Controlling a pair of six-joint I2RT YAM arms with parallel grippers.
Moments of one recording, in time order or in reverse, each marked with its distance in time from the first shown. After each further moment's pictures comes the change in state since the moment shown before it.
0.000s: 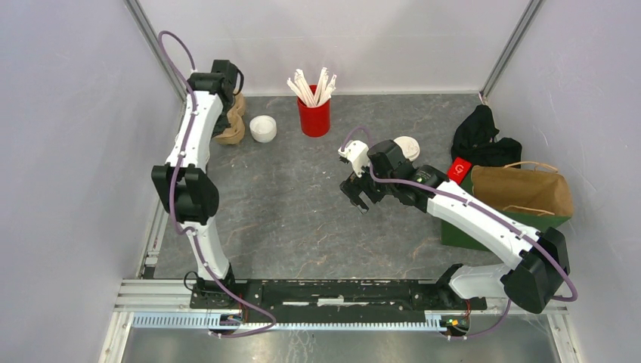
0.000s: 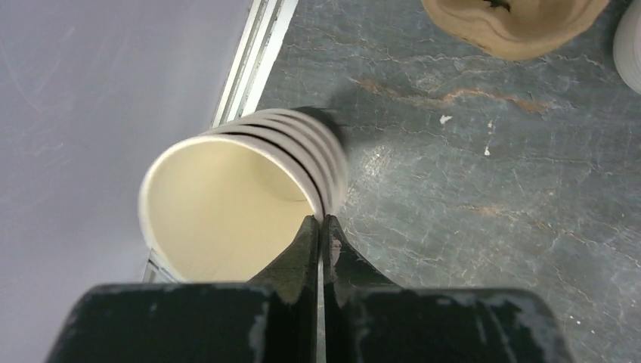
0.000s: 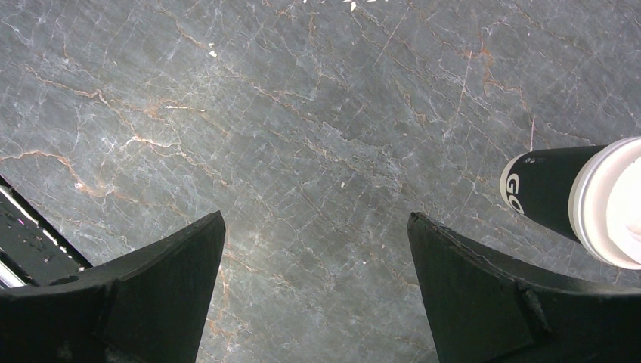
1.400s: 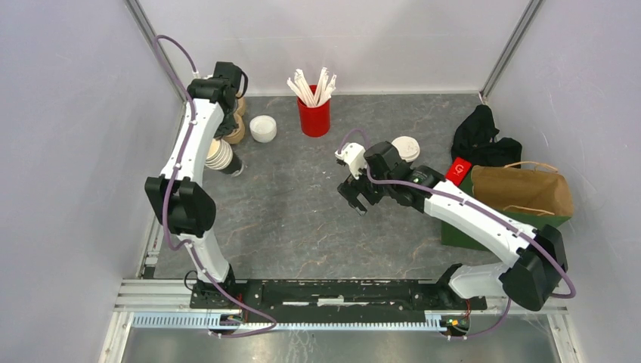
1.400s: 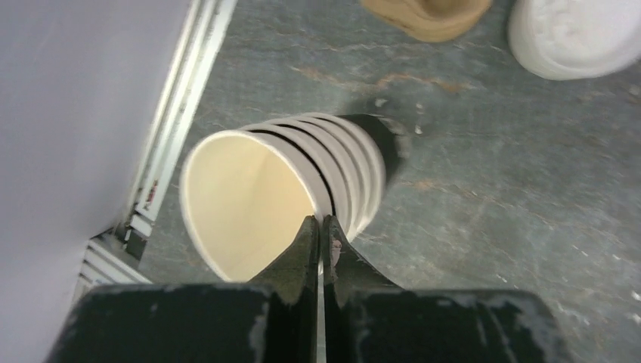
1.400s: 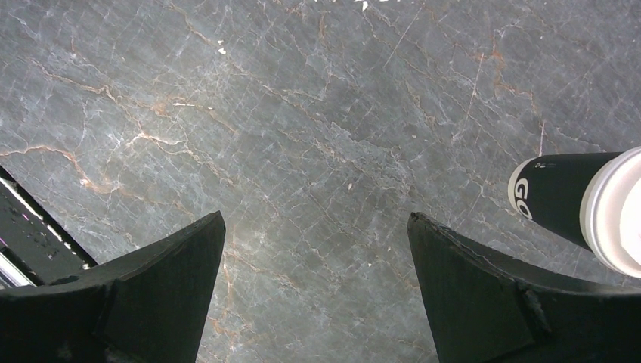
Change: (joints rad) left arm -0.062 -0.121 -0.108 0.059 0.051 -0.084; right arm 0.016 0.010 0.000 0.000 -0.002 0.000
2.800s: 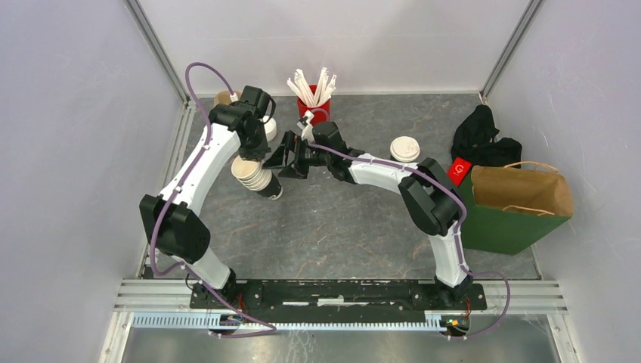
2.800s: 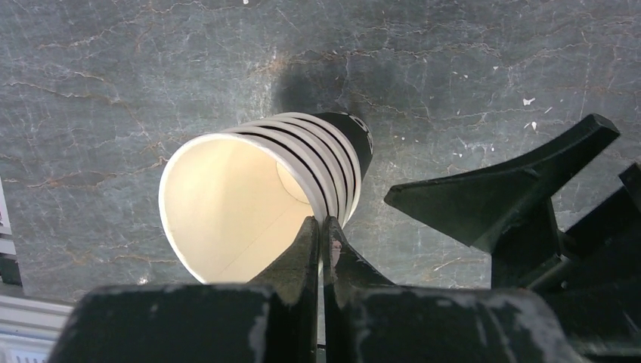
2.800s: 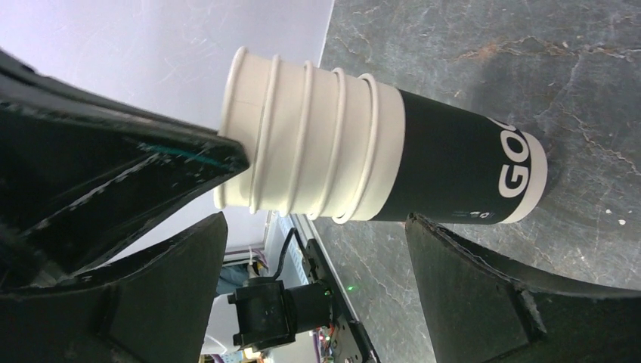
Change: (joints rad) left arm -0.199 -0.218 -0.326 0.148 0.304 -0.034; right arm 0.007 0.763 0.373 0.859 -0.514 1.216
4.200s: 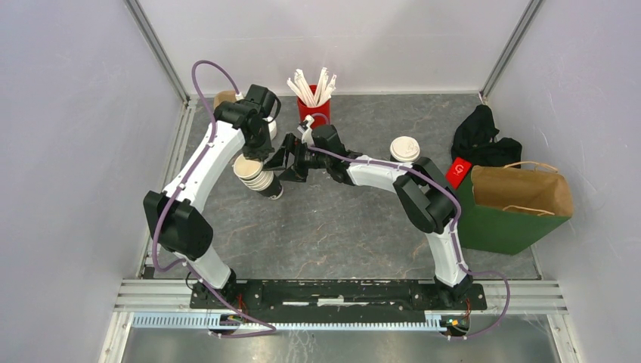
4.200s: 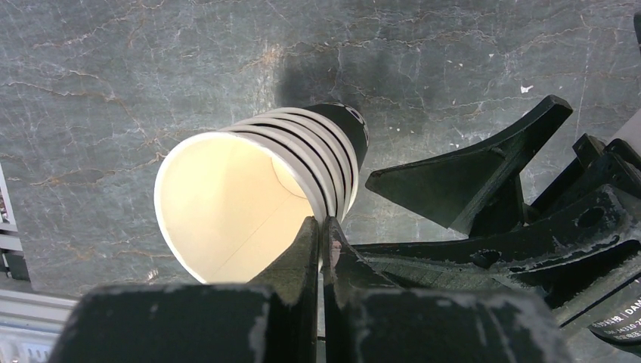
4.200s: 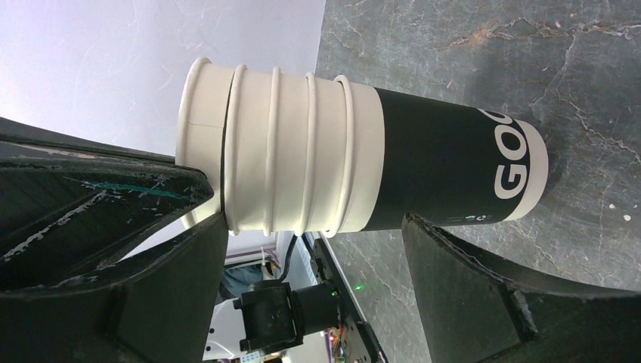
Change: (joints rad) left arm -0.031 0.031 0.044 -0.038 -0.003 -0.002; right arm 0.000 0.052 -0.005 0.029 0.002 0.059
